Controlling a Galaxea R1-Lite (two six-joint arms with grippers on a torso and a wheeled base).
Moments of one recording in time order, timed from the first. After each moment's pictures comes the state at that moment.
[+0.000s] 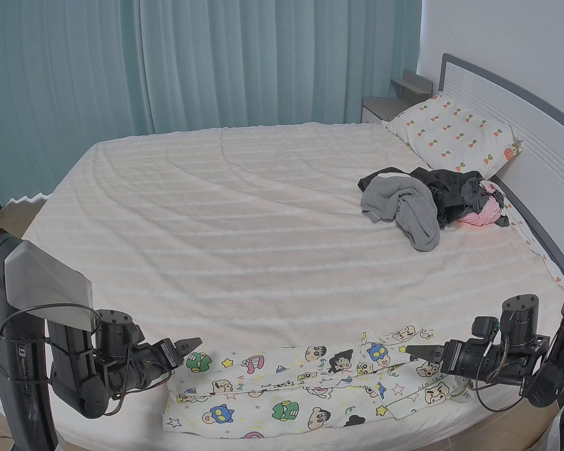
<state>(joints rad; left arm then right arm) -0.23 2.32 -0.20 -1.49 -0.13 -0.70 0.30 1.98 -0.03 -1.37 0.24 0.60</state>
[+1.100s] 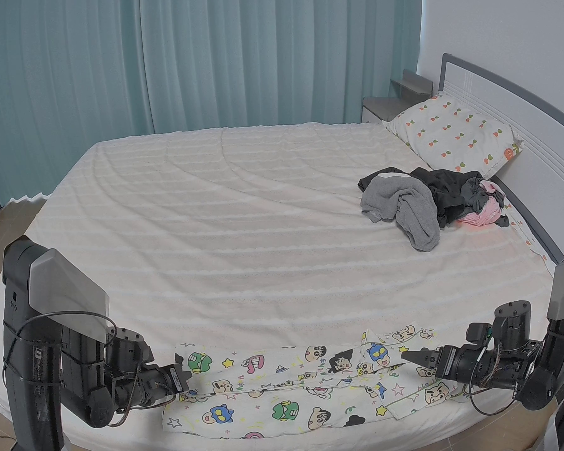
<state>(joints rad) -0.27 2.39 -0.14 -1.49 -0.14 -0.60 0.30 2.05 -0.02 -1.40 0.24 0.61</state>
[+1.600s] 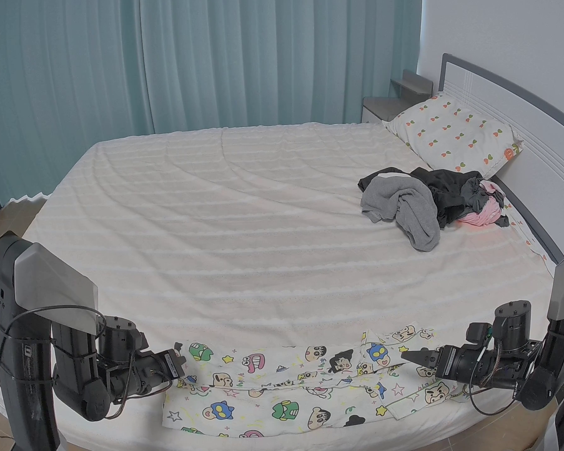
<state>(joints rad) -0.23 2.33 -0.18 -1.49 -0.13 -0.60 0.30 2.05 -0.02 -1.40 0.25 0.61</state>
